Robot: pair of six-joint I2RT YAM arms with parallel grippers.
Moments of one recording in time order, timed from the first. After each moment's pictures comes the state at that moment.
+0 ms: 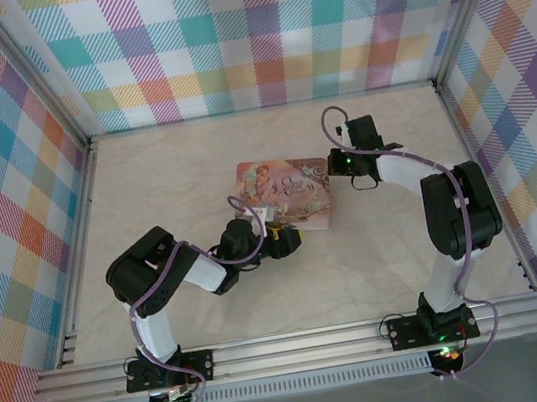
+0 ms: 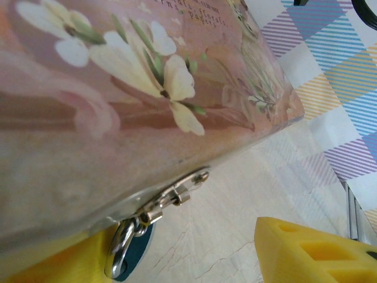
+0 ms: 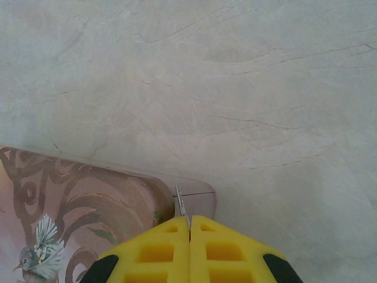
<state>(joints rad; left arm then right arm) -0.72 1.86 0.54 0.96 0.34 -0.69 0.25 1.79 1.14 -0.20 -0.22 0.36</state>
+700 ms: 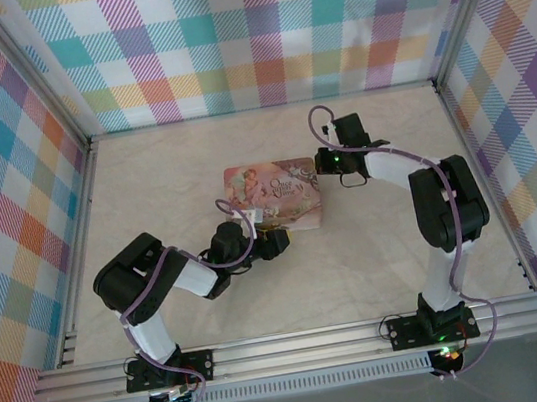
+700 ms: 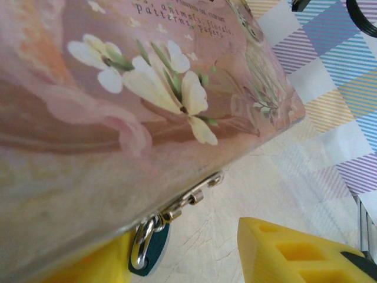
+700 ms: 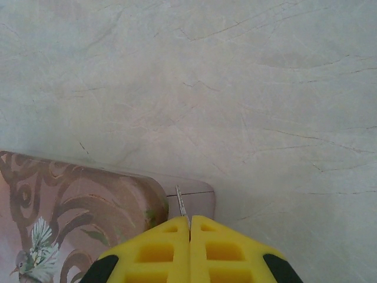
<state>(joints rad) -0.69 1.79 0.47 0.94 0.30 -0.70 0.30 1.86 1.23 -0.20 -0.25 0.37</state>
